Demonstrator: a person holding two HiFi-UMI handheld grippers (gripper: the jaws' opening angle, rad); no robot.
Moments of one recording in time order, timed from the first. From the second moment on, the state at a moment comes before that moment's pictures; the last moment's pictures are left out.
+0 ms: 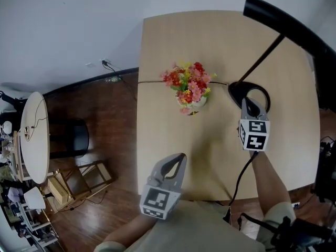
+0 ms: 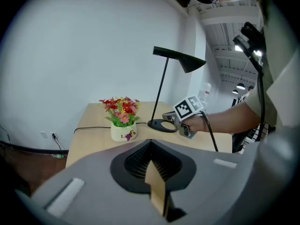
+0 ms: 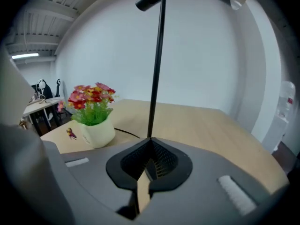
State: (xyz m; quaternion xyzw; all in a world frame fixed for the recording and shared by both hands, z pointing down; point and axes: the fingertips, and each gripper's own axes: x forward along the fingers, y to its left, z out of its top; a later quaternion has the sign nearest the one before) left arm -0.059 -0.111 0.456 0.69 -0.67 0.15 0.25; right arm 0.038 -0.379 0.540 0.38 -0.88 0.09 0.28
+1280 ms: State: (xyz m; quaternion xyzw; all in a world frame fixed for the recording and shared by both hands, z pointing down) left arm -0.074 -0.111 0.452 0.66 -0.69 0.16 0.24; right arm 0.008 -0.436 0.596 0.40 -0.86 0.08 0.31
